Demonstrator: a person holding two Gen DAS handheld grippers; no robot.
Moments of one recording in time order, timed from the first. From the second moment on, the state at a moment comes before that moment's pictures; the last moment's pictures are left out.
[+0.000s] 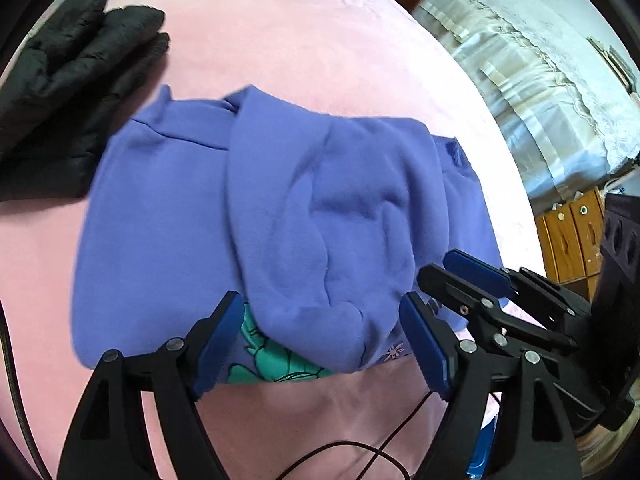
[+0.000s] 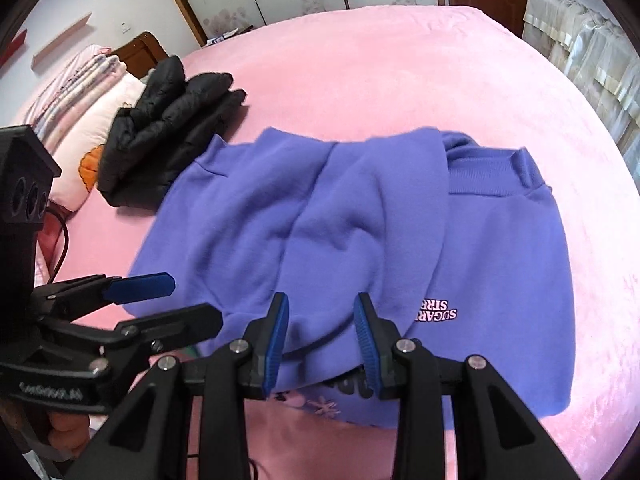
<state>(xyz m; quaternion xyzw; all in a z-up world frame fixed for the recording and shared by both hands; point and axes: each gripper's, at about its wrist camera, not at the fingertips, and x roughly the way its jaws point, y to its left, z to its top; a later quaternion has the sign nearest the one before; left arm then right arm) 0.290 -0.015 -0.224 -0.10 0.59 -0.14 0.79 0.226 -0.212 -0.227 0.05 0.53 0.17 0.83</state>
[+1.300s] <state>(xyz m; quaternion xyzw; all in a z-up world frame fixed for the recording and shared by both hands) 0.223 0.156 -0.307 -0.41 0.57 0.02 0.72 0.224 -0.127 -0.207 0.02 0.49 0.19 0.85</state>
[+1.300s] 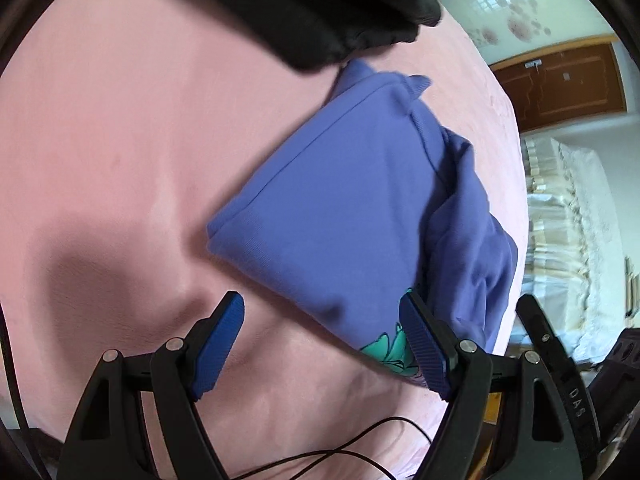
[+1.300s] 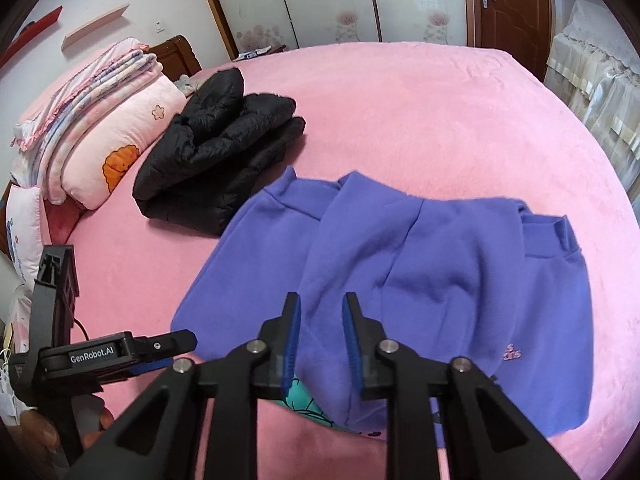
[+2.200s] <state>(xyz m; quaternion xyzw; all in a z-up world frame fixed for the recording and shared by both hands) 0.285 0.135 -0.337 -0.41 0.54 0.00 0.73 0.209 -0.124 -0.286 0.03 0.53 0.16 0.83</state>
